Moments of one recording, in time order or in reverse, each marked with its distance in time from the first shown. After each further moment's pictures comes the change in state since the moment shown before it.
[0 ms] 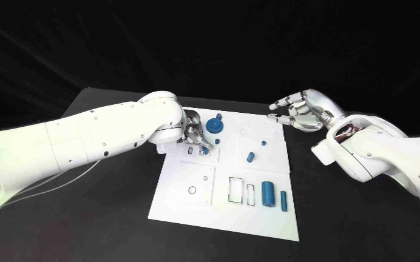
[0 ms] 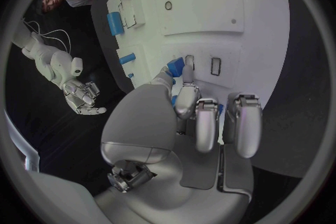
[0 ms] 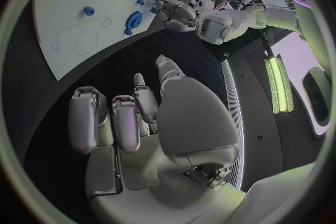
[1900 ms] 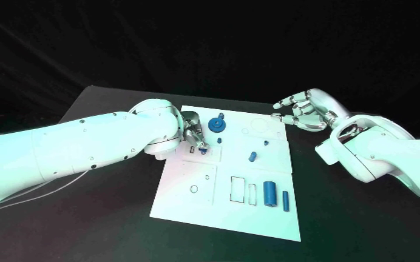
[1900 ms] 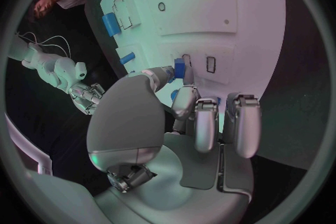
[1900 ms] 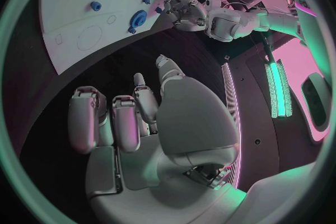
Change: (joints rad) left arm -0.021 -0.086 -0.012 0.134 -0.113 -0.143 0.013; left_hand -0.105 -0.239 0.496 0.000 0.121 -0.021 0.007 0.060 0.119 0.032 -0.013 -0.010 0.009 -0.002 -0.005 0.000 -0.001 0.000 -0.004 -0.004 0.000 0.000; right arm -0.002 0.002 0.000 -0.010 -0.040 -0.014 -0.003; right_hand 0.000 0.000 0.000 0.000 0.004 0.007 0.000 0.000 0.001 0.003 -0.003 0.000 0.001 0.000 0.000 0.000 -0.001 0.000 0.000 0.000 -0.005 0.000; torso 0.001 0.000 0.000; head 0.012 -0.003
